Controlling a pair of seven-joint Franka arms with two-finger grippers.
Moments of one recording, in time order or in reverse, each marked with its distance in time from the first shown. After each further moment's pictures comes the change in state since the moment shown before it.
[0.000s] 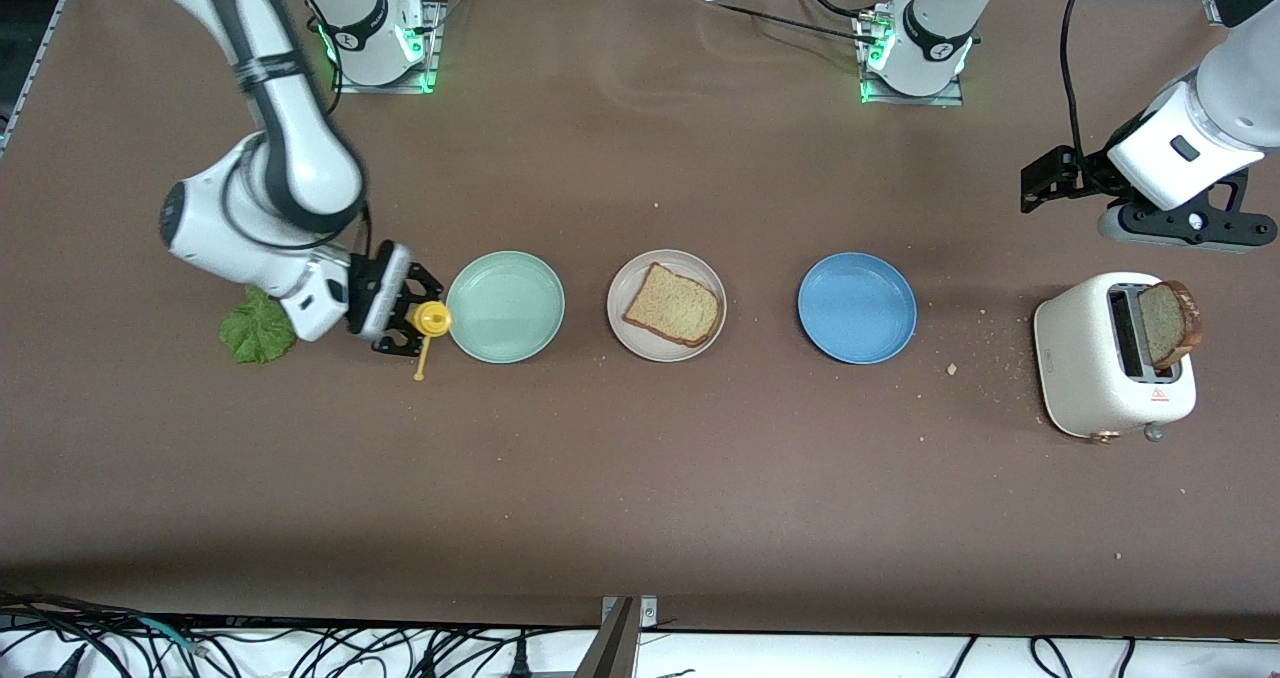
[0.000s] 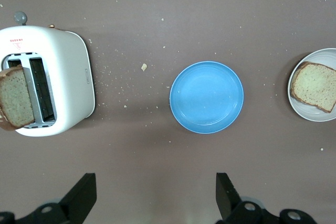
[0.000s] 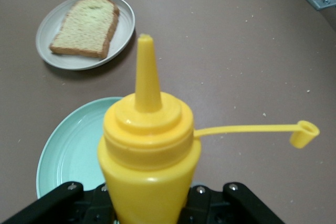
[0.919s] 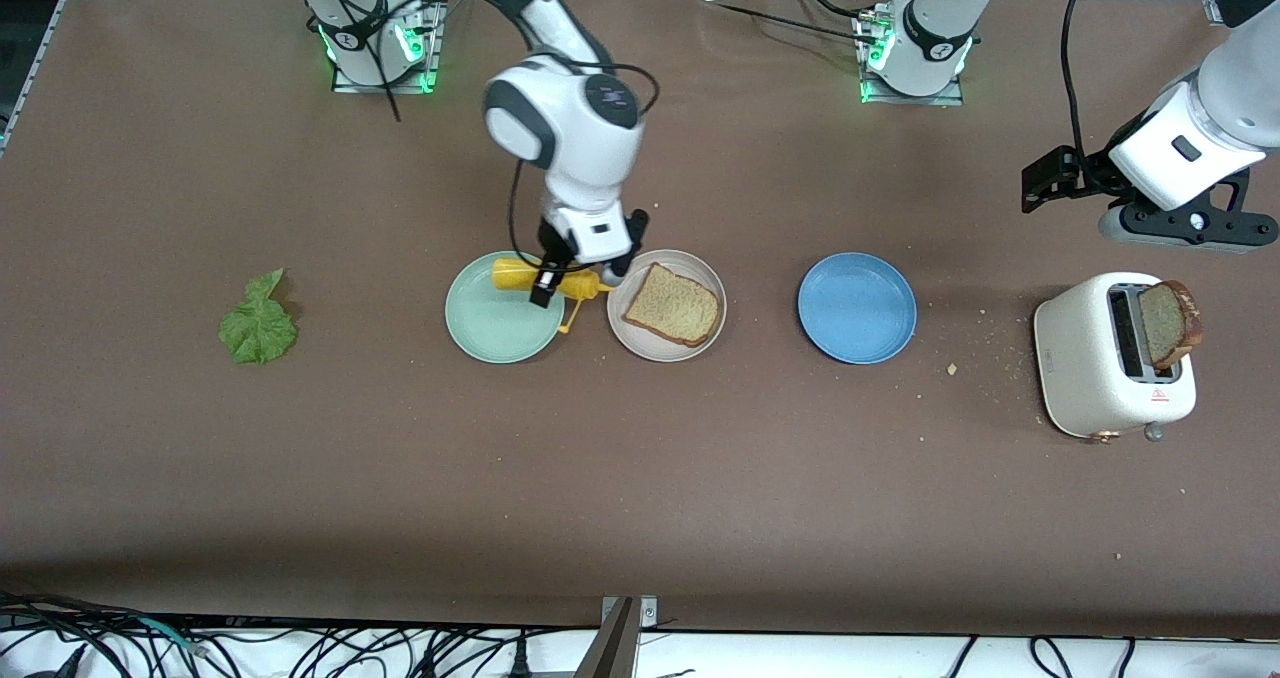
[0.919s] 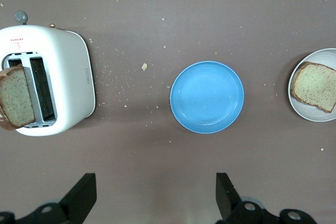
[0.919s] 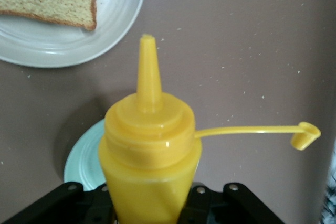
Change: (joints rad) left arm 0.001 0.000 0.000 0.000 0.000 -0.001 0.000; right arm 0.493 0.267 0.007 0.408 -1.260 -0.380 1.360
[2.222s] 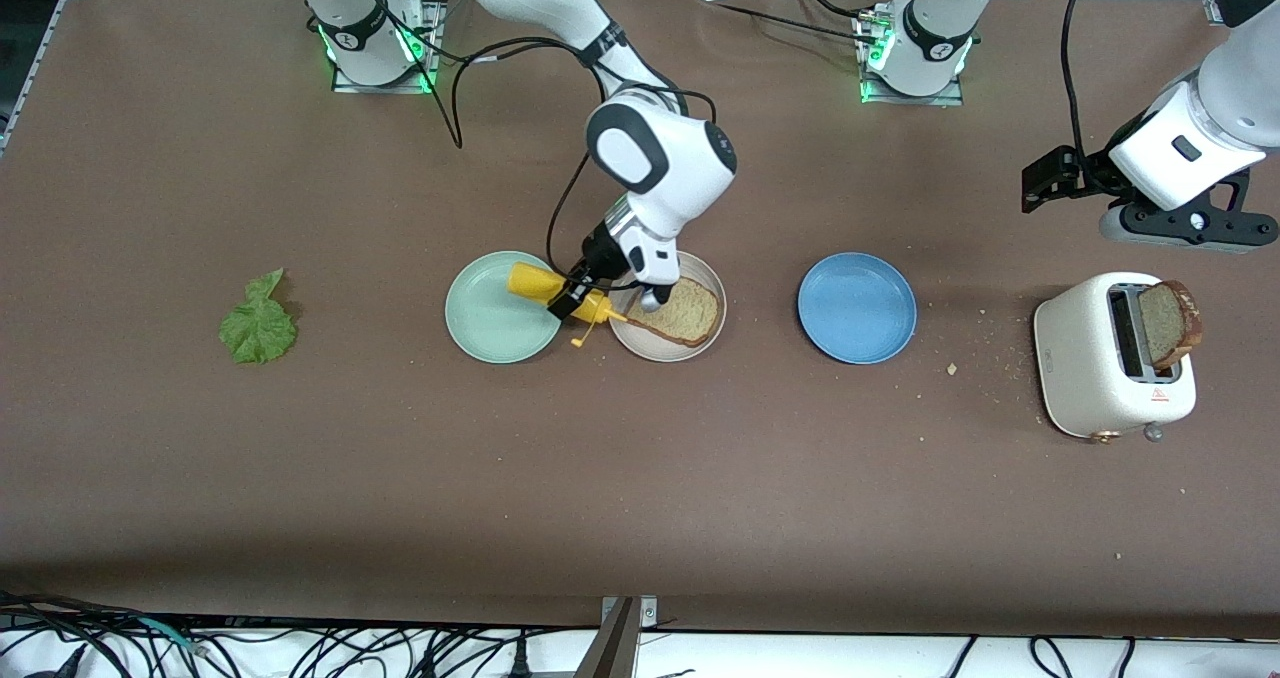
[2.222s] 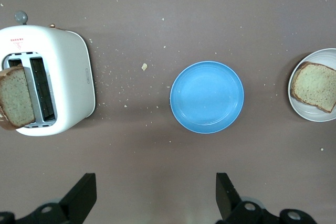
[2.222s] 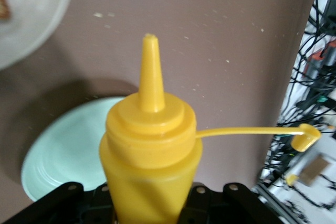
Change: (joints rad) left arm 0.000 0.000 0.000 0.000 0.000 0.000 0.000; right arm 0.031 0.216 -0.069 0.316 -0.051 -0.274 0.066
